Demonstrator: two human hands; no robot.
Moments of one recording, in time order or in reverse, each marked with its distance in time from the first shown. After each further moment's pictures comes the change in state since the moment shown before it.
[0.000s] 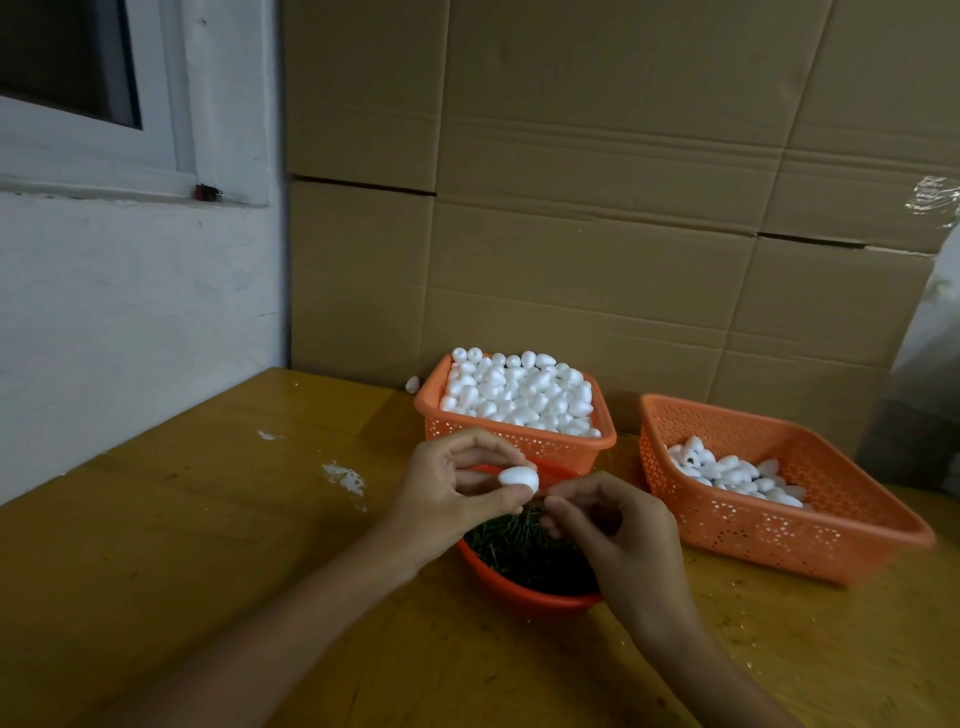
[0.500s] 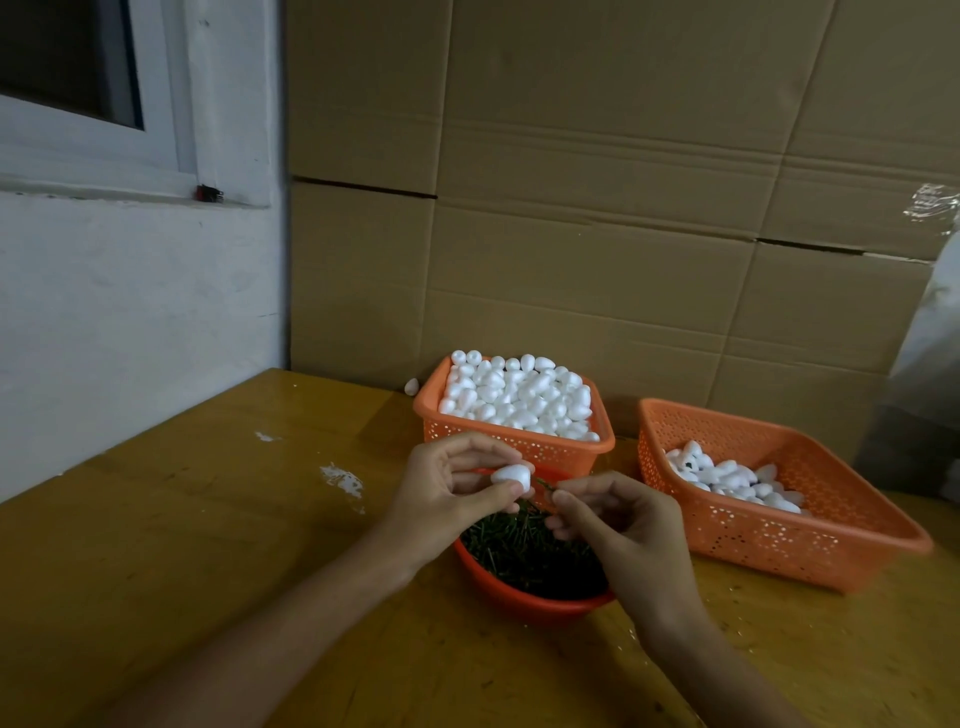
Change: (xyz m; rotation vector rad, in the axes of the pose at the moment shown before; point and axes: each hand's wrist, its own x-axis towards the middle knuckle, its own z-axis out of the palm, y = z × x) left_hand 0.000 0.003 0.000 -0.044 0.013 -0.009; right_hand 0.006 -0.004 -0.004 0.317 0.009 0.092
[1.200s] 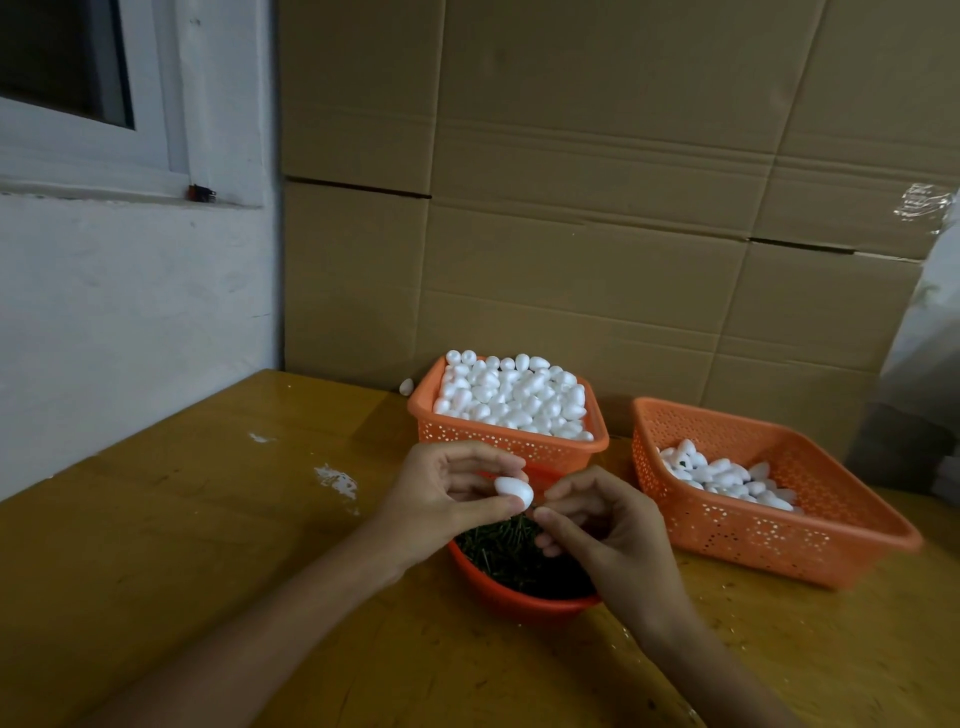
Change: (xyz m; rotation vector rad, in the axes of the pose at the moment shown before) left_hand 0.000 0.003 -0.005 0.096 -0.060 -0.042; right_hand 0.002 0.007 -0.002 -0.121 -0.115 -0.065
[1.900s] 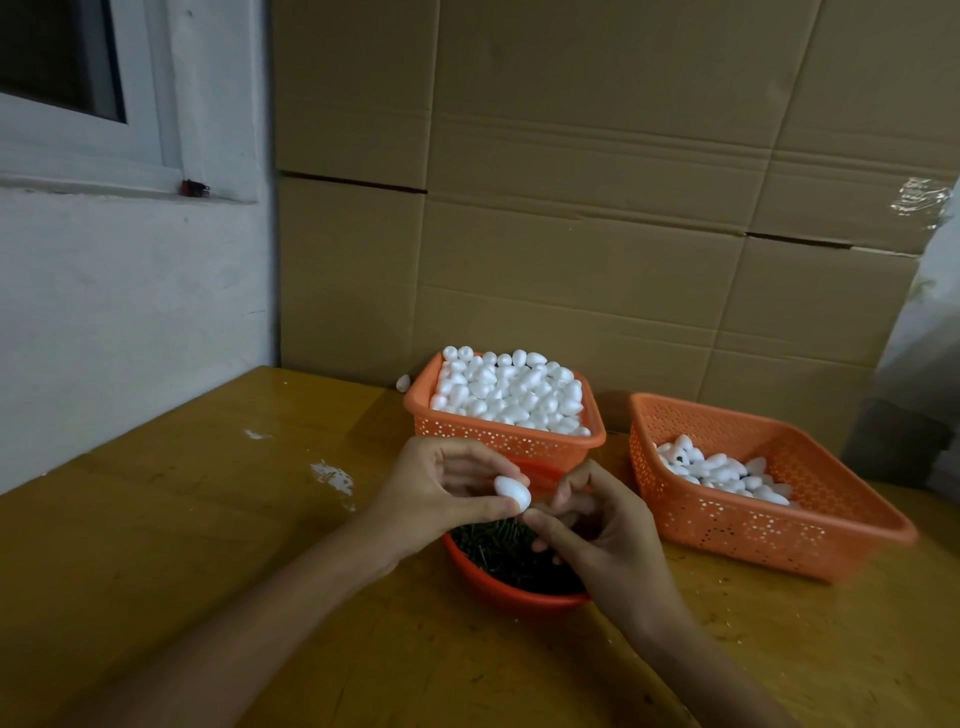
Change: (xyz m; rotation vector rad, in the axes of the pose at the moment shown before) left_hand 0.002 0.004 -0.004 0.026 -0.062 -0.010; right_hand -0.004 -0.001 0.001 -0.090 -0.019 -0.020
